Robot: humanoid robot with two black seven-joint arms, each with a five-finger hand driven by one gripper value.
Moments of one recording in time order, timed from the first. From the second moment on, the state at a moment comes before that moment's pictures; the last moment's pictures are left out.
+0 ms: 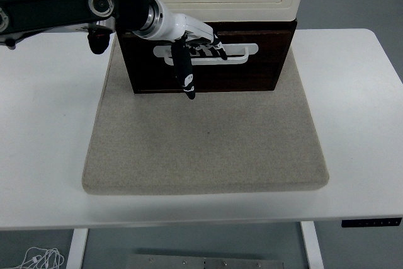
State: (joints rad) left arm -1.72 0.49 0.08 -1.41 0.55 -0.35 0.53; right arm -0.03 0.00 0.13 0.15 -0.02 0.07 -0.10
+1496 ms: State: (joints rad) left arm -1.77 0.54 -0.01 -1.43 0.45 -0.60 0.53; right arm -0.03 0.00 0.13 0.15 -0.02 0.07 -0.10
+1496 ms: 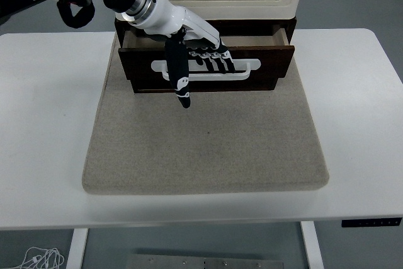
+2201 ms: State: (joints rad) left arm -1.75 0.55 -0.41 -1.41 0.34 -0.39 0.32; right arm -0.03 0.00 0.13 0.15 -0.02 0.07 -0.10
